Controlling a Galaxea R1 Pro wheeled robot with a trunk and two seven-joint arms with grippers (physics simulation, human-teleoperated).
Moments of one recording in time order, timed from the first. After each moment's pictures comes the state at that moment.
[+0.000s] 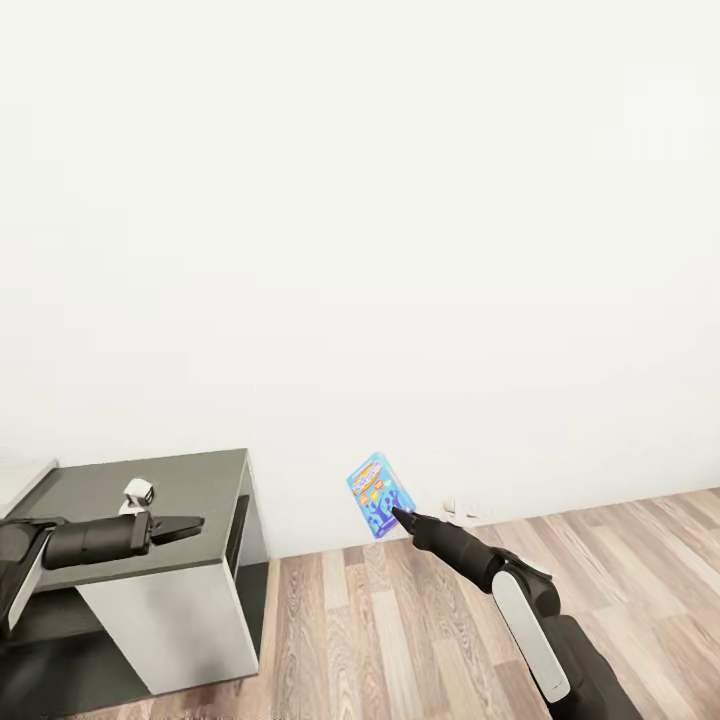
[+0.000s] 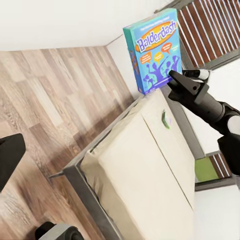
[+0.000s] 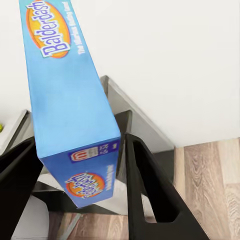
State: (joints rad) left arm -0.54 0.43 0.22 -1.00 0.00 0.96 -1.57; right arm -0.33 -0.03 0.15 -1.34 -0.61 0.51 0.23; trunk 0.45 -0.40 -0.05
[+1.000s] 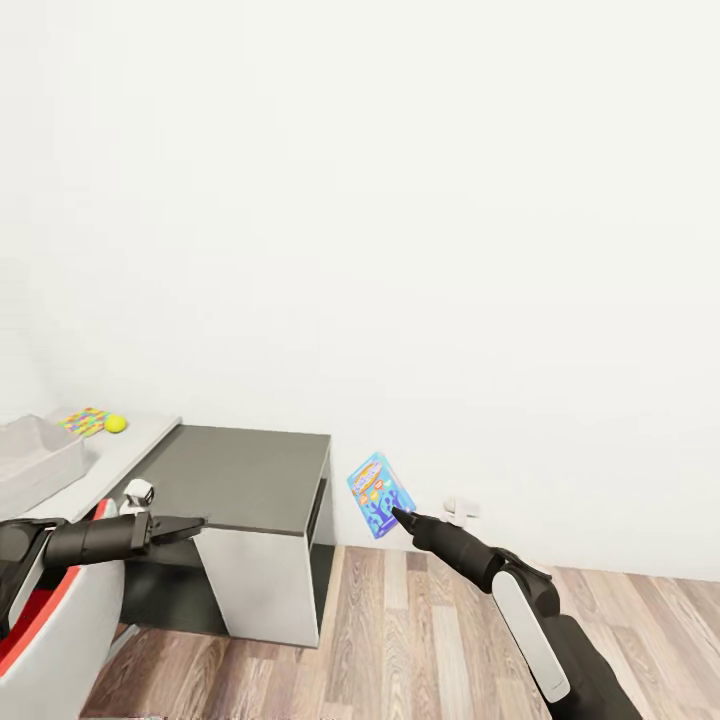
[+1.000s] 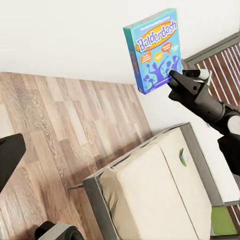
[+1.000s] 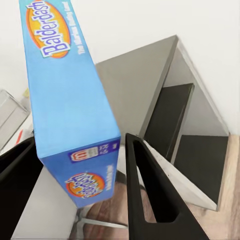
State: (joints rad) left arm -0.54 0.43 0.22 -1.00 0.00 0.97 -1.57; right arm -0.33 -0.03 0.15 -1.34 -0.61 0.51 0.23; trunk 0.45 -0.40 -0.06
